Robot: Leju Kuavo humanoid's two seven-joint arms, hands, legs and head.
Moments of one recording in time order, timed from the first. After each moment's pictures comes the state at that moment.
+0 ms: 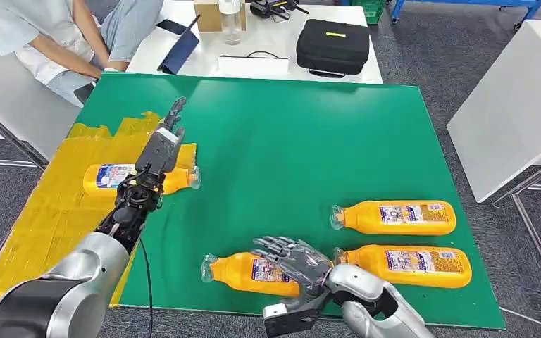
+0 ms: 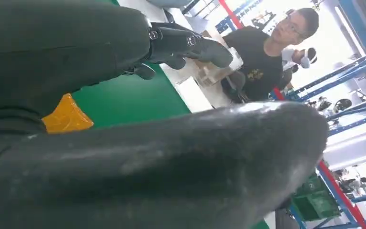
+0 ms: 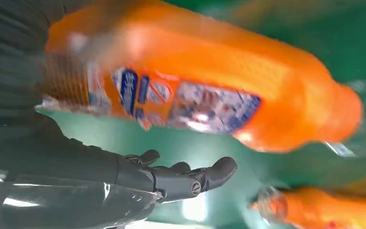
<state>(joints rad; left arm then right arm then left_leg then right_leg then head) -0.75 -0.07 0.06 -0.54 -0.52 -0.01 -0.62 -0.27 -0.15 0.81 -1.31 0.95 0.08 -0.36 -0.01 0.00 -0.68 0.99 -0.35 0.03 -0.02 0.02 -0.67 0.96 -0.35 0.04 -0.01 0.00</state>
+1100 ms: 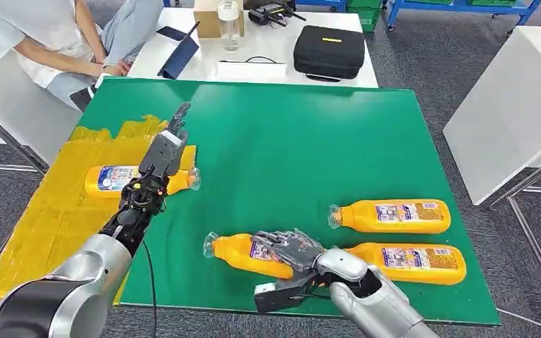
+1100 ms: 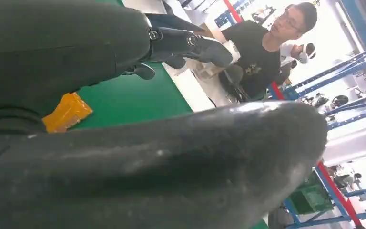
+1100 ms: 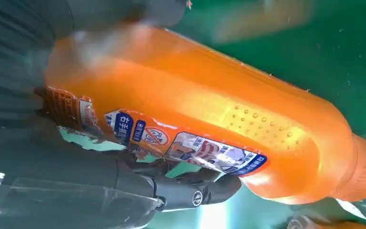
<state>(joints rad) -0.75 -0.09 0.06 -0.51 -0.50 -0.02 -0.62 -0.40 -0.10 0.88 -1.06 0.98 0.11 -0.27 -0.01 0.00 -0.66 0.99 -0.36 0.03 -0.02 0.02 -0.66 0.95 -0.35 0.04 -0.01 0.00</state>
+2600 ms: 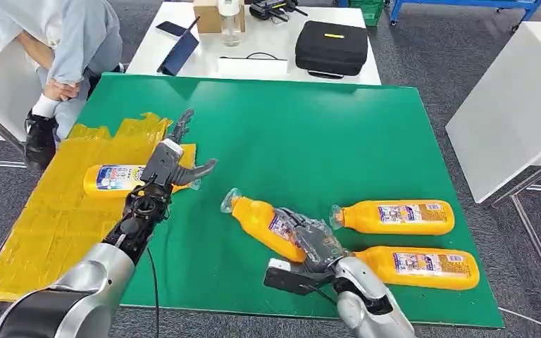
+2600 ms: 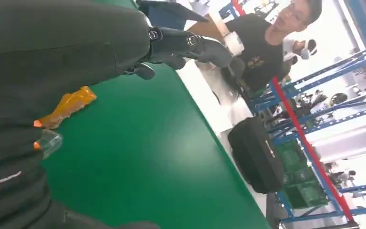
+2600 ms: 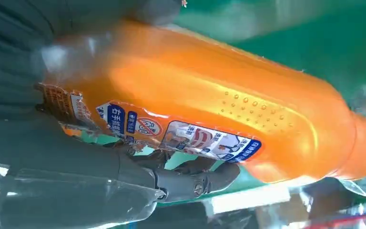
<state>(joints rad) -0.69 -0.10 0.03 -0.59 -0.46 -0.03 -0.62 -0.20 0.01 0.52 -1.24 0.90 -0.15 -0.27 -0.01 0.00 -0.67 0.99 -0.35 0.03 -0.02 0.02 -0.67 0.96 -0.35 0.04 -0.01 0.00</state>
